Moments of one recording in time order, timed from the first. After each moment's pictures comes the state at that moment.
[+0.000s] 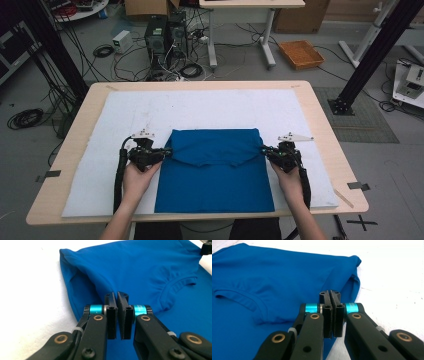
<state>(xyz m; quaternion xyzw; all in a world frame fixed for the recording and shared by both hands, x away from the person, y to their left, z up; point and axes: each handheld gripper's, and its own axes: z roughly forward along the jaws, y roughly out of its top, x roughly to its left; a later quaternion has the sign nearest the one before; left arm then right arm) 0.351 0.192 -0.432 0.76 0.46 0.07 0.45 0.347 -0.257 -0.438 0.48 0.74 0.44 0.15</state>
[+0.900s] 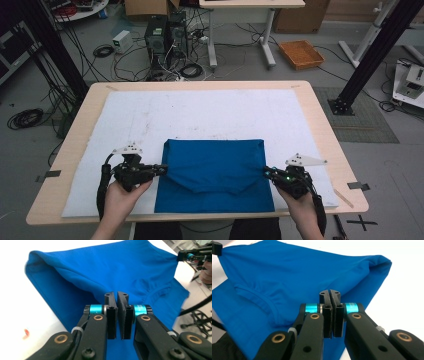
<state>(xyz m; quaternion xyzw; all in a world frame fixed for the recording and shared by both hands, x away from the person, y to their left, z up) 0.280 0.205 -0.404 0.77 0.42 0.00 0.48 0.264 -0.259 -0.416 0.44 0.76 0.45 0.12</state>
